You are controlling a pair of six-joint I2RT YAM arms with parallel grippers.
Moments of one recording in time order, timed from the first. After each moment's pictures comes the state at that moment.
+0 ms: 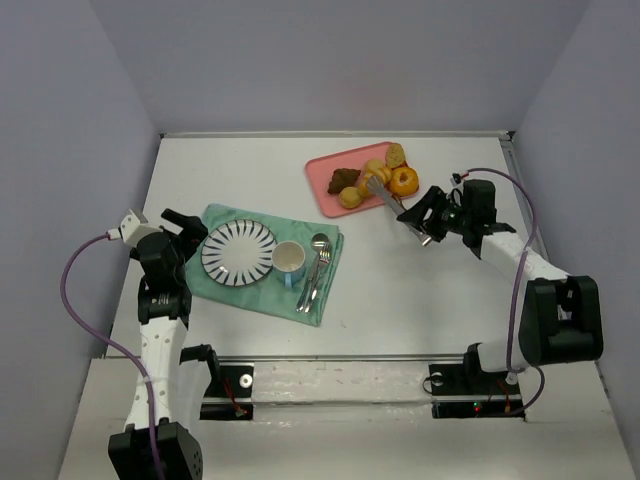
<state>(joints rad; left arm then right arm) 0.17 0.70 0.48 -0.07 -0.13 -0.68 0.07 1.39 0.81 -0.05 -0.55 0.70</state>
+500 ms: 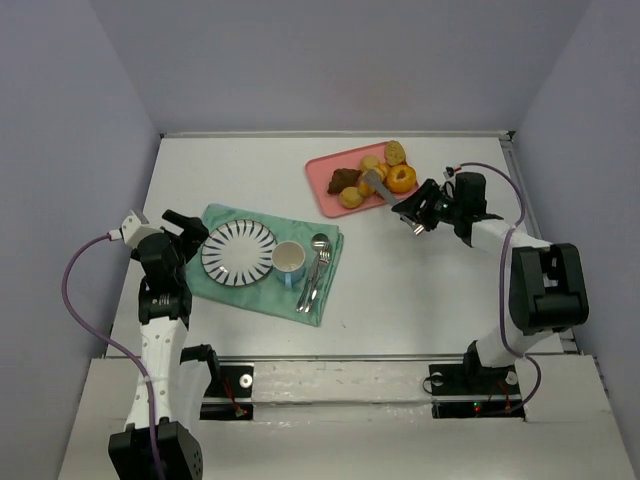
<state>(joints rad) 0.17 0.70 0.47 -0.06 -0.12 -0.68 0.07 1.60 0.88 0.12 -0.59 0.79</state>
